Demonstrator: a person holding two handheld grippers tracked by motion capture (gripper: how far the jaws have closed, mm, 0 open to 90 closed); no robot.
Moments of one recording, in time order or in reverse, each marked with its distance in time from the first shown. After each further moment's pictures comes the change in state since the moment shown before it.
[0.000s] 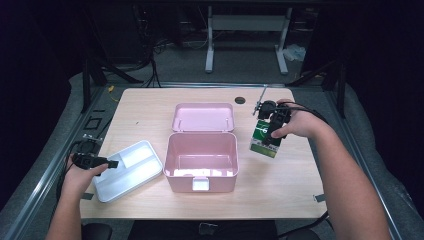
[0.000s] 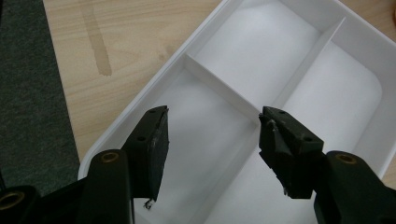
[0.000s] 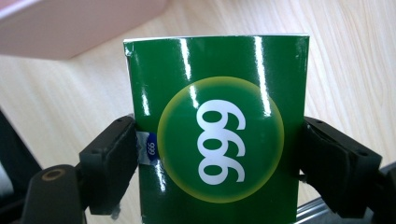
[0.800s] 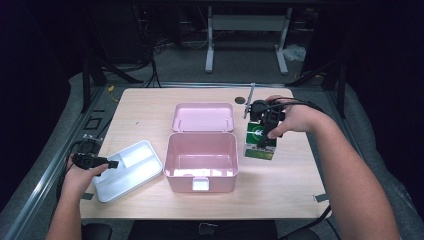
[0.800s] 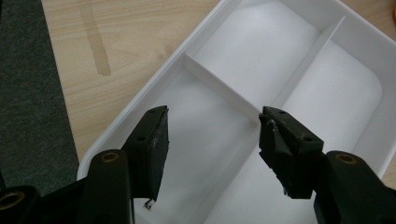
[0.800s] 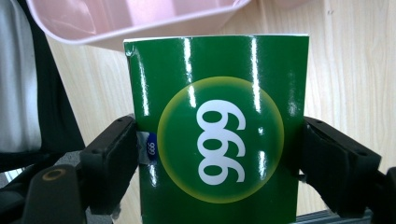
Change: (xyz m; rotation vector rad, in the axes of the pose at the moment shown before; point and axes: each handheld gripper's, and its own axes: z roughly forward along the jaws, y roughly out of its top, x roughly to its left) left arm 0.000 0.000 0.000 0.002 0.002 0.003; right arm 0.031 0.026 -0.033 0.027 0.074 -0.193
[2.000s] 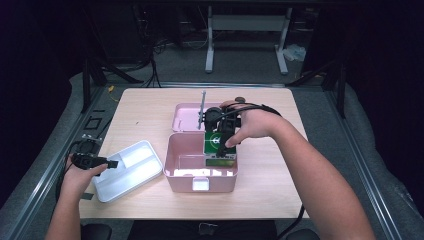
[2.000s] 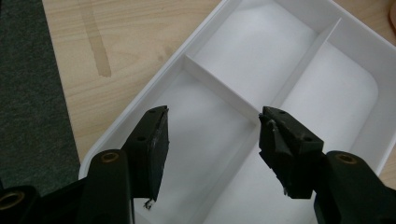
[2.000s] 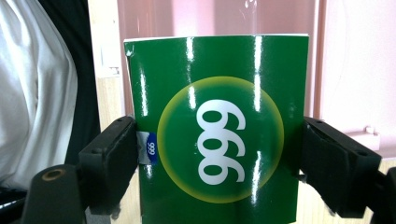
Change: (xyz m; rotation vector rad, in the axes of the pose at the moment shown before) left arm 0.002 -0.001 -0.002 -0.009 -0.007 0.000; right arm 0.055 0.101 0.002 -0.069 0.006 -0.184
